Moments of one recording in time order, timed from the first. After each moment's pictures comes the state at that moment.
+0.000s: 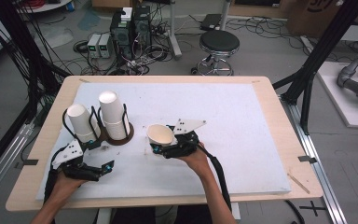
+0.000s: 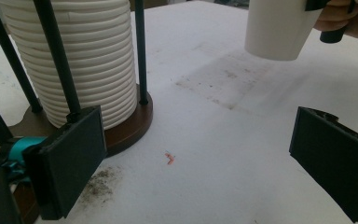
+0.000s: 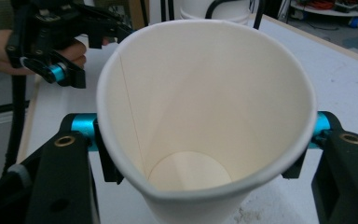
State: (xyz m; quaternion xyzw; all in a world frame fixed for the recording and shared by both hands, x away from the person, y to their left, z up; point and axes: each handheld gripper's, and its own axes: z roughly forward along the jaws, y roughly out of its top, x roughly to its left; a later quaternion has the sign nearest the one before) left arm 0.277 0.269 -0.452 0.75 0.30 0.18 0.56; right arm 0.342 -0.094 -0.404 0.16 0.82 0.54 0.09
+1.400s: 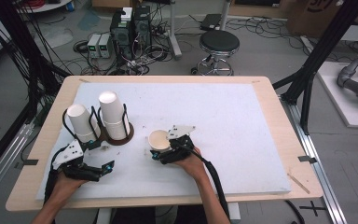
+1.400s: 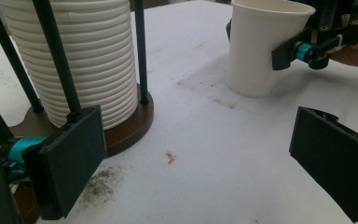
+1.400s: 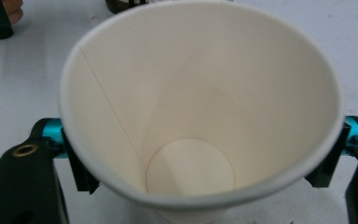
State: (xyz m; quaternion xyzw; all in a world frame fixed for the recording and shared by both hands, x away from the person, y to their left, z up) left arm 0.276 0.268 -0.452 0.75 0.30 0.18 0.56; right arm 0.348 -0.082 -0.443 0.21 0.85 0.47 0.10
